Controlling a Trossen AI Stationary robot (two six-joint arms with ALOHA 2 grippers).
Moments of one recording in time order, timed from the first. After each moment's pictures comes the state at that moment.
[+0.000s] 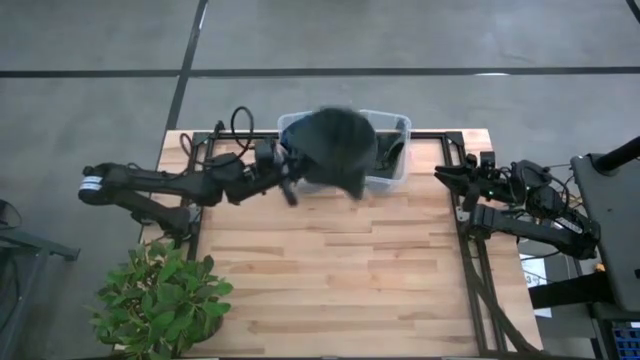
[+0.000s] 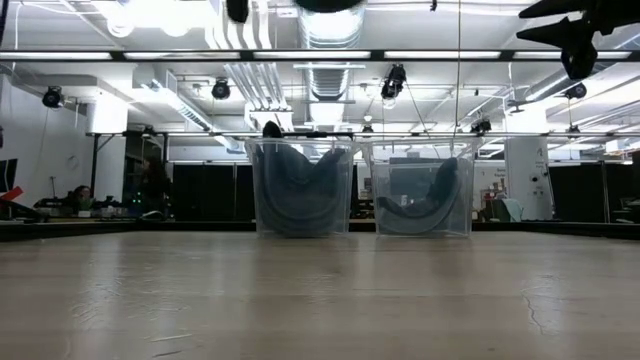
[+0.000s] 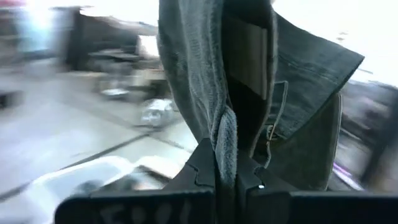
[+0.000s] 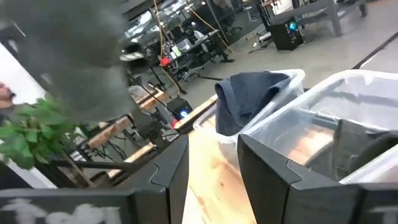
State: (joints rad) left arm -0.01 1.20 0.99 0.41 -0.35 -0.23; right arm -0.32 0.13 0.55 -0.46 0.03 0.55
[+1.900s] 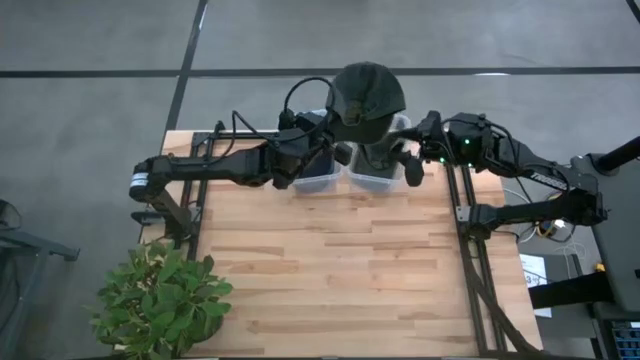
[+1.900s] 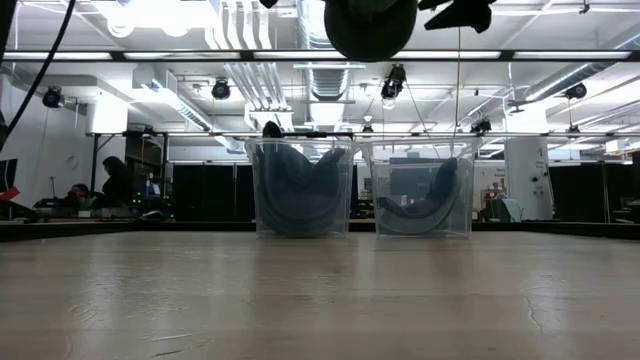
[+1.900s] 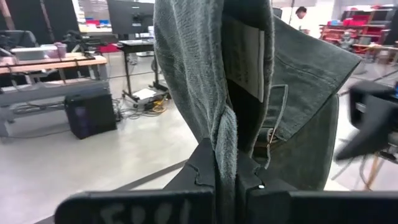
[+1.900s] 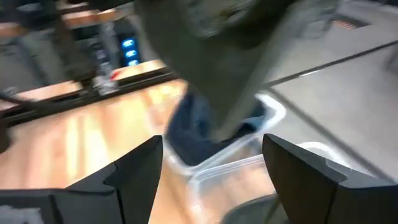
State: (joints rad) left arm 0.06 1.64 1.65 -0.03 -0.89 -0.11; right arm -0.32 0.97 1.14 -0.53 0.08 0.10
